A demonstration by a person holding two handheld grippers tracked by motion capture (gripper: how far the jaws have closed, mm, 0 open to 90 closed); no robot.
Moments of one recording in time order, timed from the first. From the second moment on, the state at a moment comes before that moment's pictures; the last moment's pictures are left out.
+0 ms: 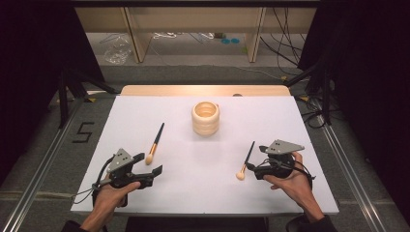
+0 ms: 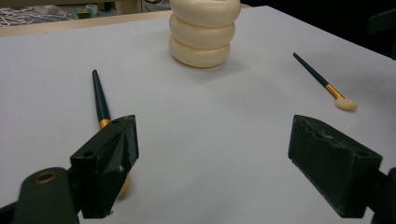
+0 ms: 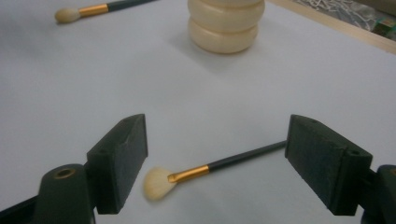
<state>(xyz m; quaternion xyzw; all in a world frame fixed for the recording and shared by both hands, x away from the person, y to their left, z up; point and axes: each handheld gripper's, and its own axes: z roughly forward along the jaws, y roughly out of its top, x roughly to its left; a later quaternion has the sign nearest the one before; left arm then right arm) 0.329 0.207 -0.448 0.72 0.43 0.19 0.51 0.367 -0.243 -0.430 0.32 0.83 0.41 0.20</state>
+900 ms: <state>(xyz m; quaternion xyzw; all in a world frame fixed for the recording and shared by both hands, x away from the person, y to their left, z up) 0.332 0.210 -0.450 0.73 0.43 0.19 0.50 0.429 -0.235 -0.437 0.19 0.94 0.26 0.15</state>
